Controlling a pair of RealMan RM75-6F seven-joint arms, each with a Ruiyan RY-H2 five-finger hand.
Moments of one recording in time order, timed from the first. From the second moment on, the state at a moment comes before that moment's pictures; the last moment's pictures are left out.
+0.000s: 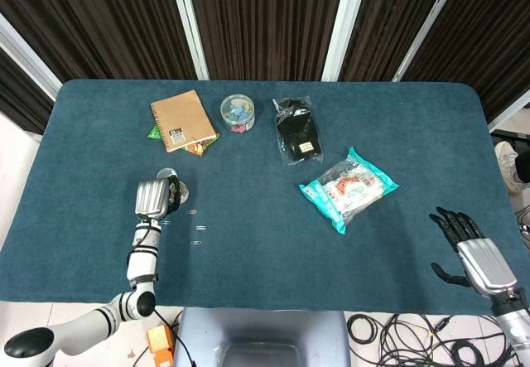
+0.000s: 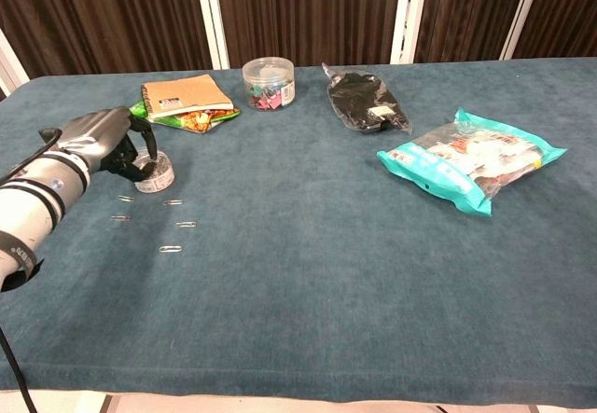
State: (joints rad) left arm -0.69 -1.91 -0.37 -0.94 1.03 1.05 0.33; right arm 0.18 -1.07 -0.07 -1.44 -1.64 1.36 0.29
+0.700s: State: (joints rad) left arm -0.60 -1.74 -0.30 -1.25 1.14 1.23 0.35; right arm 0.17 -1.07 -0.07 -1.46 -1.65 1.38 0.26
